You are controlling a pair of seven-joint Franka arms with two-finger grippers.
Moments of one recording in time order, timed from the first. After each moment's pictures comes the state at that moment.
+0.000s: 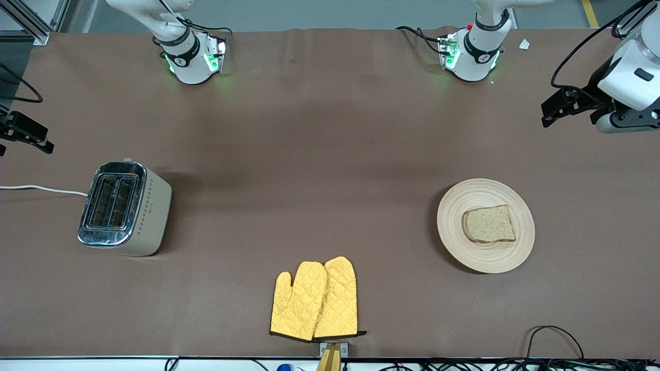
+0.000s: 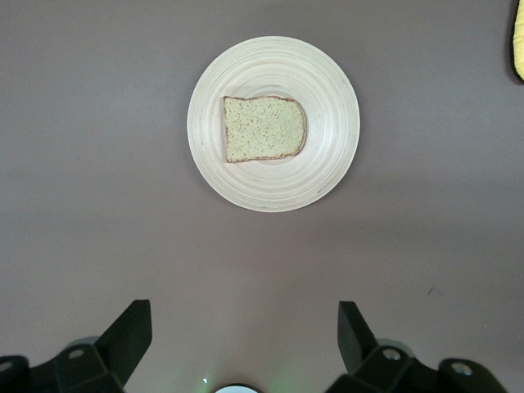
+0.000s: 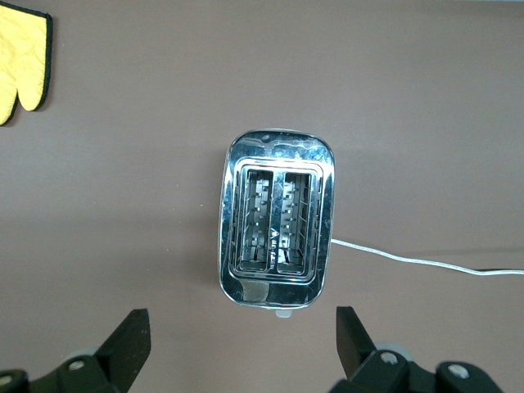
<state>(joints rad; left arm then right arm) -0.04 -0.04 -0.11 -1.57 0.03 1.50 -0.15 -0.05 0.01 -0.06 -1.55 0.02 1.64 -0.16</state>
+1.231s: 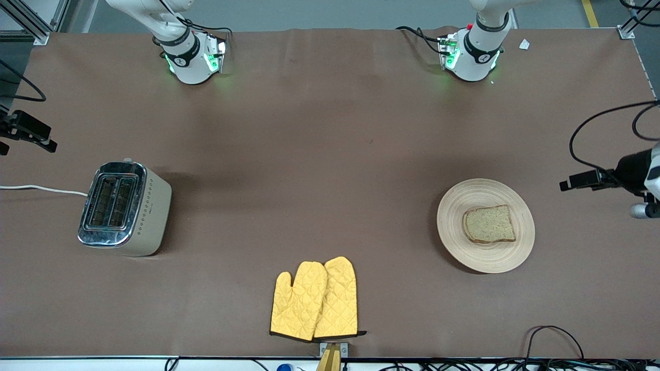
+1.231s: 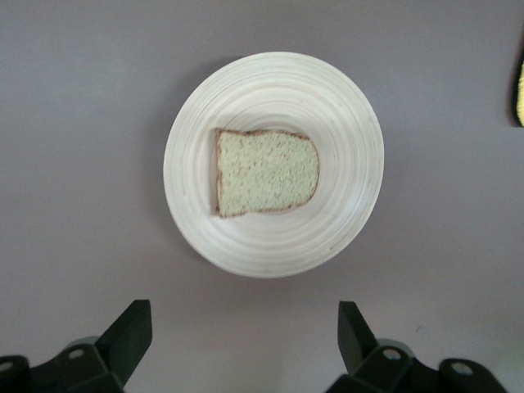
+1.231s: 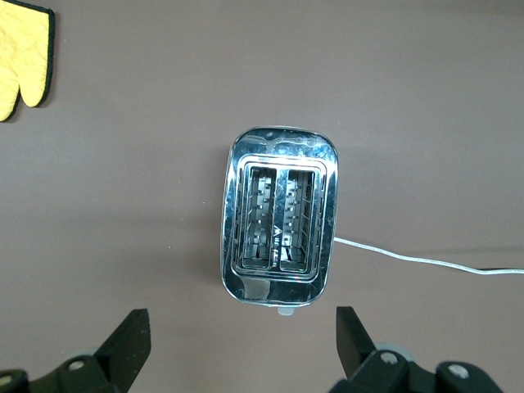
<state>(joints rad) 0.29 0.32 -0.10 -1.57 -0.27 1.73 0.21 -0.04 0.00 -0.06 -1.56 0.02 1.63 -0.16</state>
